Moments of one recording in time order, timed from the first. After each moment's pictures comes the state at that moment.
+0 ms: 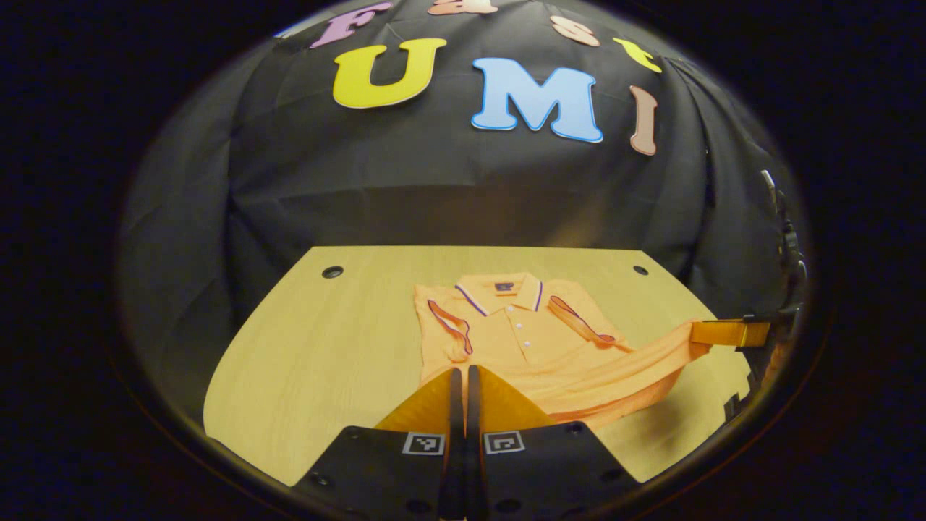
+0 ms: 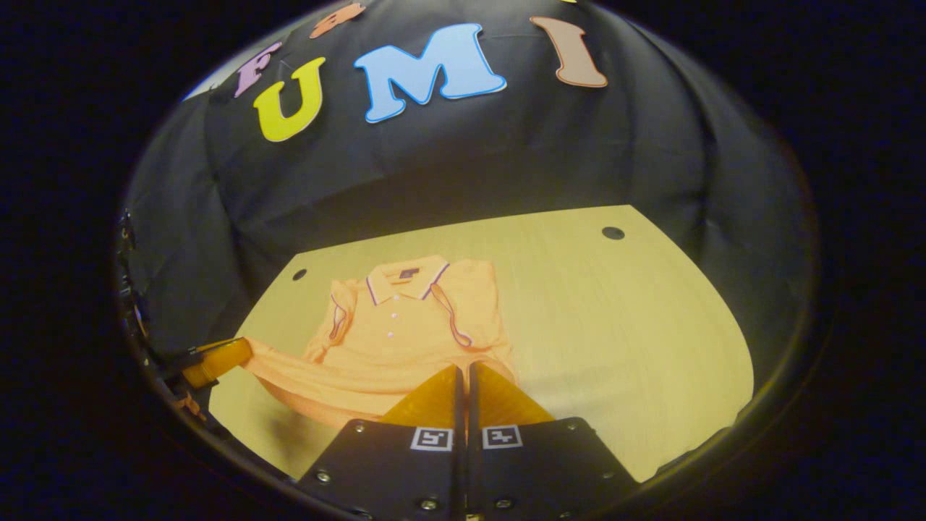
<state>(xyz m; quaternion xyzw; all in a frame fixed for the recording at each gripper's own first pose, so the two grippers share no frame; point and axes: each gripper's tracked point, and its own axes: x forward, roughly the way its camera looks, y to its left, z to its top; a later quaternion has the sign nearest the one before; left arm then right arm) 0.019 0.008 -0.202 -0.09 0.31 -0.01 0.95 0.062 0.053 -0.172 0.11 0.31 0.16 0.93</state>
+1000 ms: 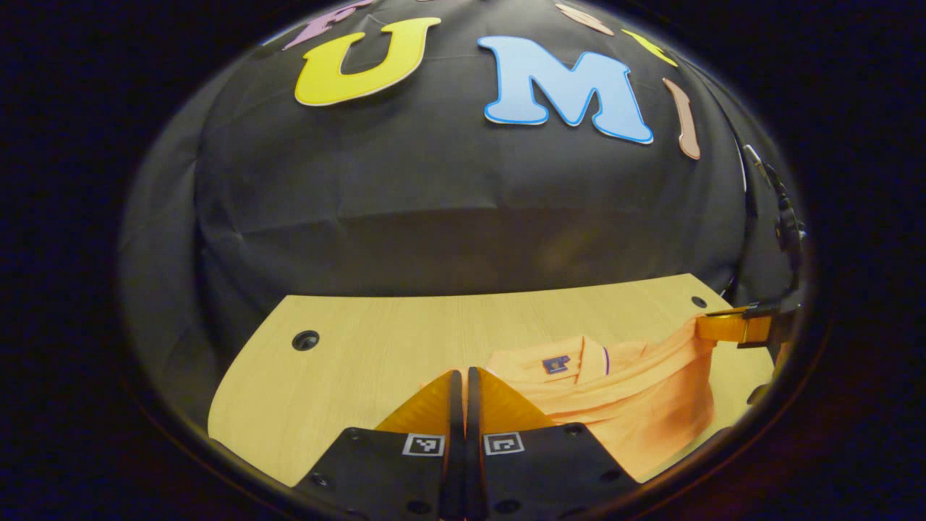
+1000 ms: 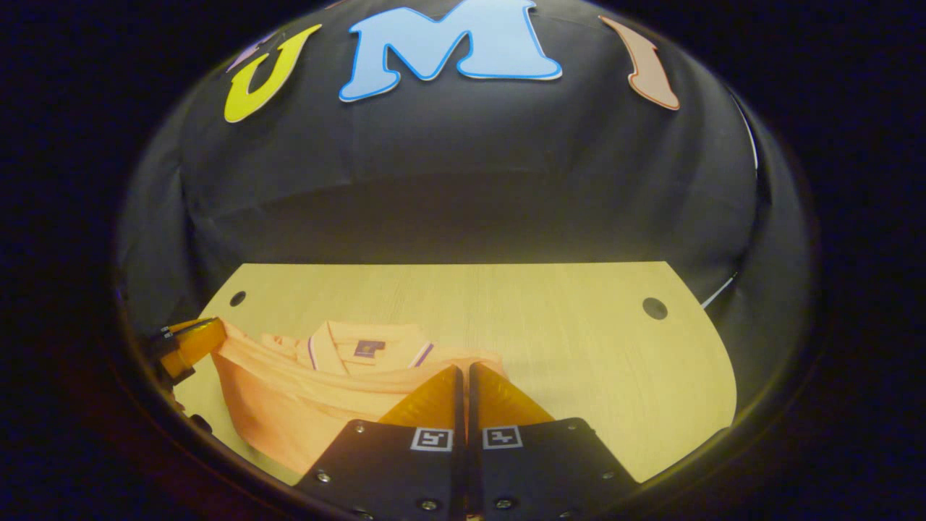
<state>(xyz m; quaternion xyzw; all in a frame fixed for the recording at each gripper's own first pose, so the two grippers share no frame) 0.237 0.038 -0.251 -0.06 0.28 0.00 0.96 0.264 0.108 -0.177 0.03 0.30 0.13 0.95</state>
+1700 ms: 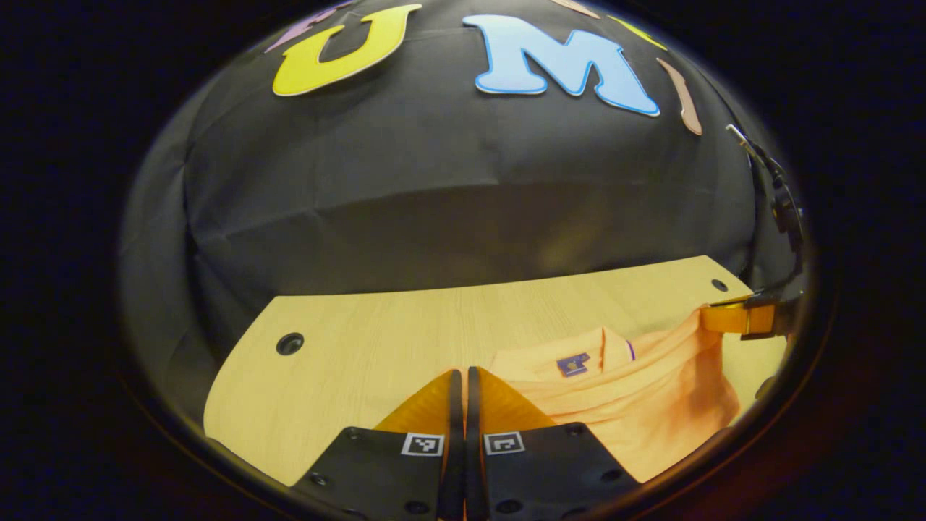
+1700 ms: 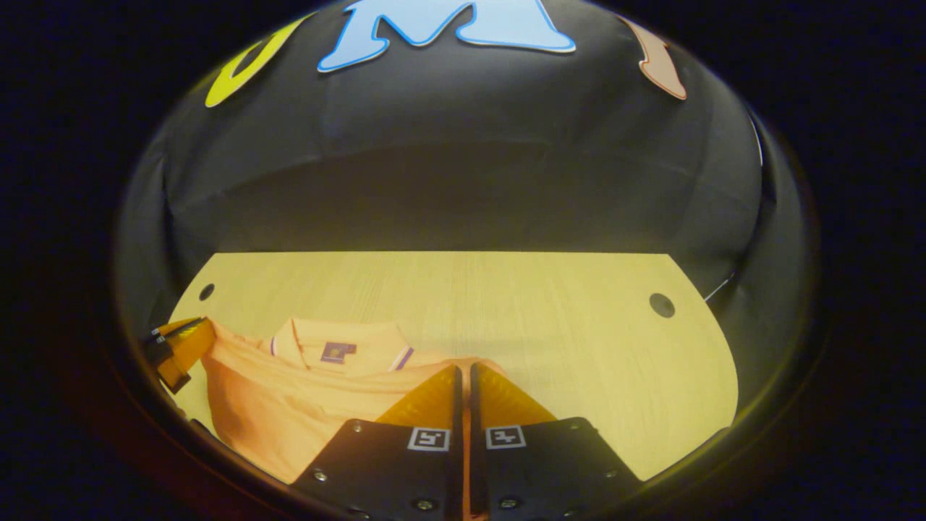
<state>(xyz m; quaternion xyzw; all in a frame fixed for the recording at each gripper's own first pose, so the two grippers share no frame) 0.264 0.035 -0.297 -0.04 0.30 0.01 0.95 0.292 0.116 -0.216 0.01 0.33 0.11 0.94</state>
